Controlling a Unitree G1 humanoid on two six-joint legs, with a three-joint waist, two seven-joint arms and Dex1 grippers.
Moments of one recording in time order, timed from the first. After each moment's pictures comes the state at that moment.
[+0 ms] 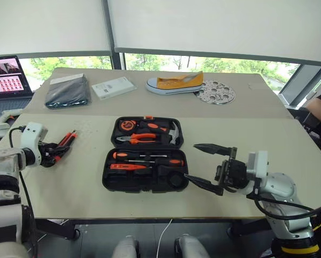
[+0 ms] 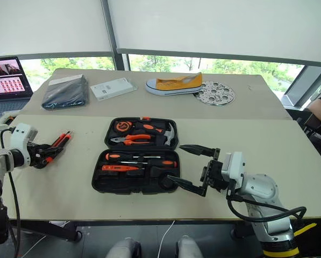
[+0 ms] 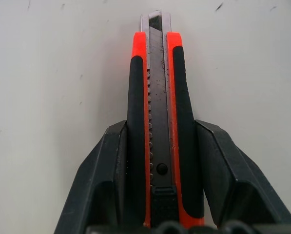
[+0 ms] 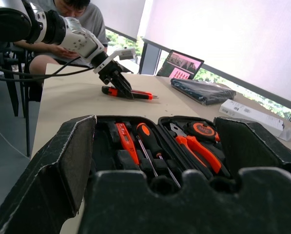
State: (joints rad) left arm -0.68 0.86 0.20 0.97 -0.20 0.15 -1.03; right arm -0.10 -0.54 -0.04 -0.34 0.53 -0.03 1.05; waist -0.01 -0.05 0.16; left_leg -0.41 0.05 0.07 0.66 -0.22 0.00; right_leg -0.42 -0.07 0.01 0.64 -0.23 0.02
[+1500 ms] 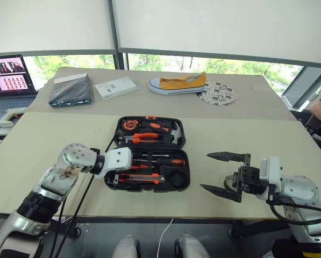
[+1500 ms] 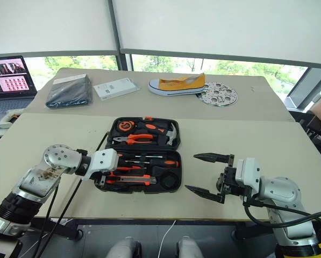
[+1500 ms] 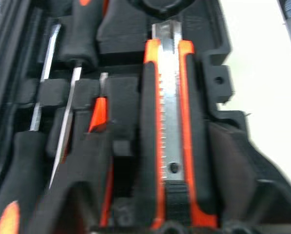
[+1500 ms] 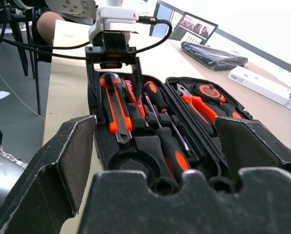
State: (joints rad) left arm -0.46 0.79 -0.25 -0.10 -0.12 0.26 -1.28; right arm -0.03 -0.67 -0.12 -0.31 0.54 -0.06 1.14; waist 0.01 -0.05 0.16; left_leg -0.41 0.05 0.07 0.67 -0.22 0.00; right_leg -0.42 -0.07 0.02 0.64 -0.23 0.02
